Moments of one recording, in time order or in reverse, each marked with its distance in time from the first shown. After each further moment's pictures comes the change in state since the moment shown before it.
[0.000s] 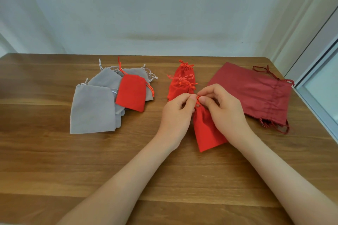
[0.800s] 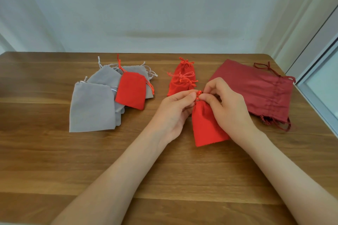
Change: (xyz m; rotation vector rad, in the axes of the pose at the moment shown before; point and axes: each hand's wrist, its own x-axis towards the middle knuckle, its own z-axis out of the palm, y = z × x) left_hand 0.008 0.014 -0.009 -0.569 -0.100 -0.322; right_hand -0.001 -0.006 -0.006 -0.100 -0.015 -0.102
